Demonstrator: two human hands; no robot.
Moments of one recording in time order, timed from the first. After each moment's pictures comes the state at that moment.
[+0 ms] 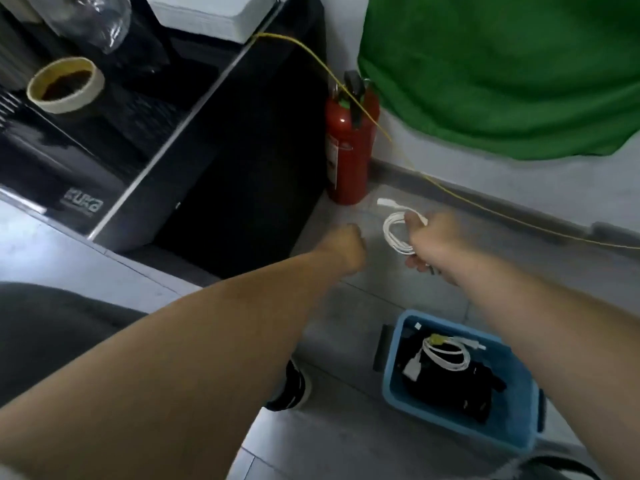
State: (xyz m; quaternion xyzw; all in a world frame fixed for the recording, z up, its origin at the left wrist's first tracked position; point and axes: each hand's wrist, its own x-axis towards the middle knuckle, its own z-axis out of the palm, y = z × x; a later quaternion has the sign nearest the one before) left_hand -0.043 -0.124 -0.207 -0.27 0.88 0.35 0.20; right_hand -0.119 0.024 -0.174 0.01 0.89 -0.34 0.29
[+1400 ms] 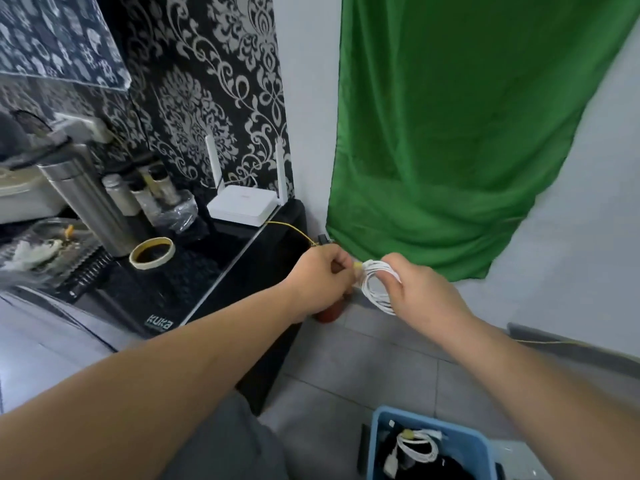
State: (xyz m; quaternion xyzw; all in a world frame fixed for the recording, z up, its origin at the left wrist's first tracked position) left_hand -0.009 -0.117 0.041 -0.13 0.85 0.51 -0.08; right_hand -0.067 0.069 0.048 -0.30 0.93 -0.22 0.02
